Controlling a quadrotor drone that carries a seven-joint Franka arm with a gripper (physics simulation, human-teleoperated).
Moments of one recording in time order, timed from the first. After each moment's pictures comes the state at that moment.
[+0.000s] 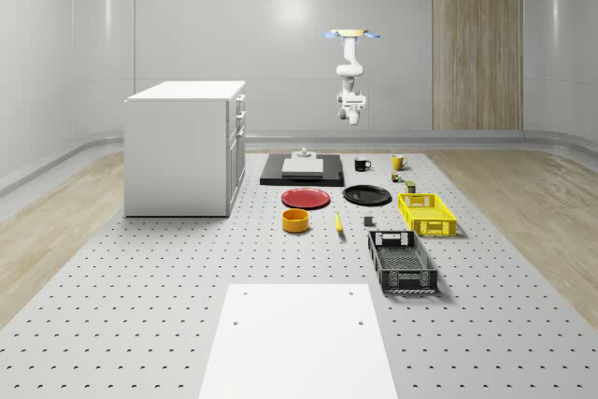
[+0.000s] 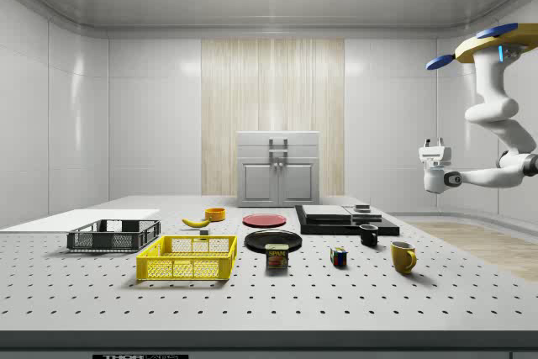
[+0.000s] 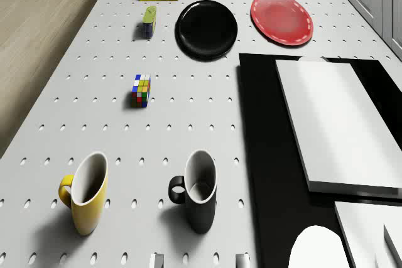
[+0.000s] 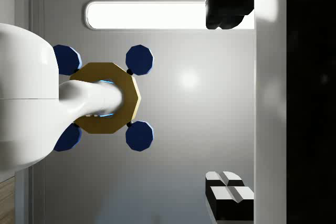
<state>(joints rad) 0.00 -0.79 0.00 -2.34 0.00 1.55 0.79</state>
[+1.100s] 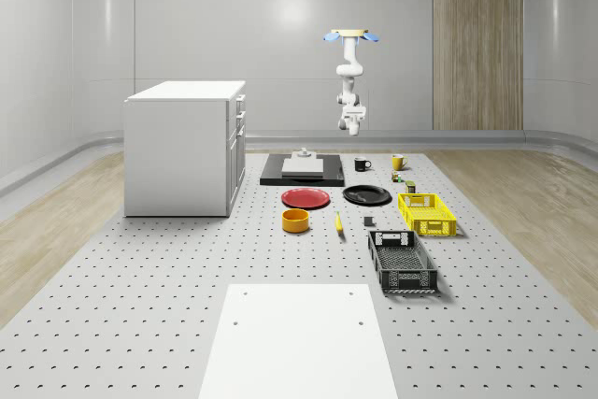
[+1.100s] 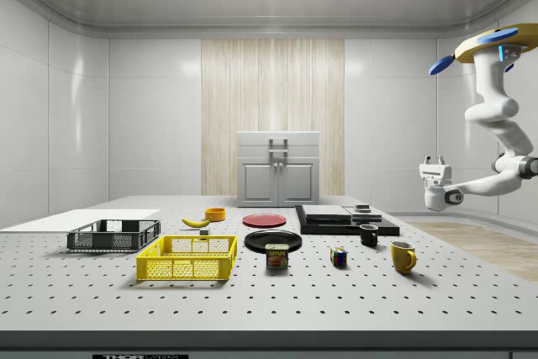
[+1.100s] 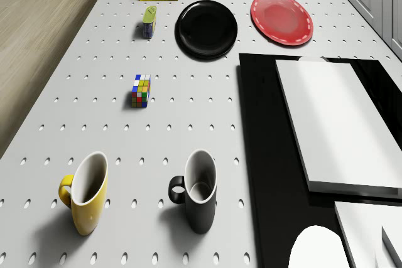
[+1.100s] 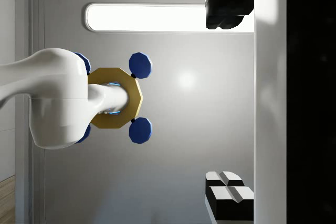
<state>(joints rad) -0.01 -0.70 0.00 -2.05 0.00 1.36 0.78</state>
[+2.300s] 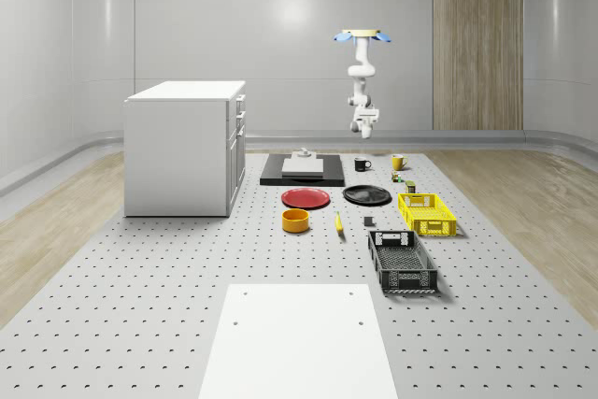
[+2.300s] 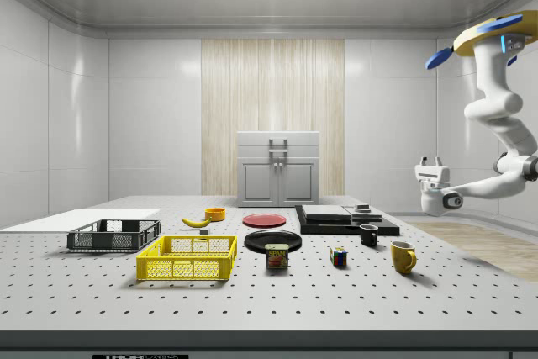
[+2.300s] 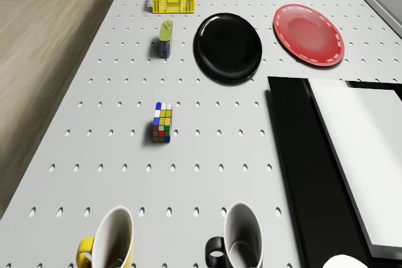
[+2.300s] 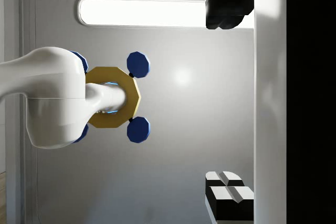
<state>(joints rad) -0.01 -0.71 0.01 -2.05 0.00 1.38 0.78</state>
